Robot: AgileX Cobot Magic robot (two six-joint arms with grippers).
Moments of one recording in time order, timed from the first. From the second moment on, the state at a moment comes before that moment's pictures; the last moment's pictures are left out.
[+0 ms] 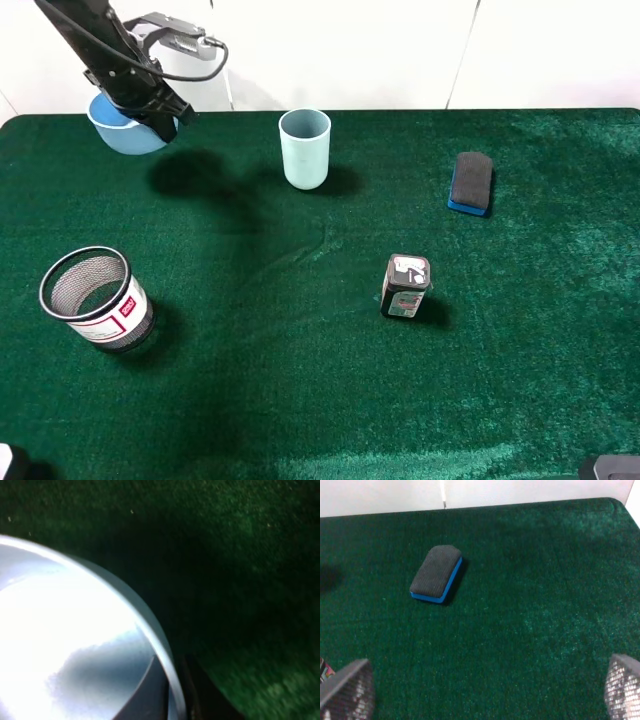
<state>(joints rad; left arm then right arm) -0.19 2.01 -1.46 -0.05 0.71 0.38 0.03 -0.01 -0.50 -0.02 1.03 0.02</state>
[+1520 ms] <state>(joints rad) -0.59 1.75 -1.46 0.05 1.00 0.10 0.03 -0.01 -0.50 -0.02 1.03 0.02</state>
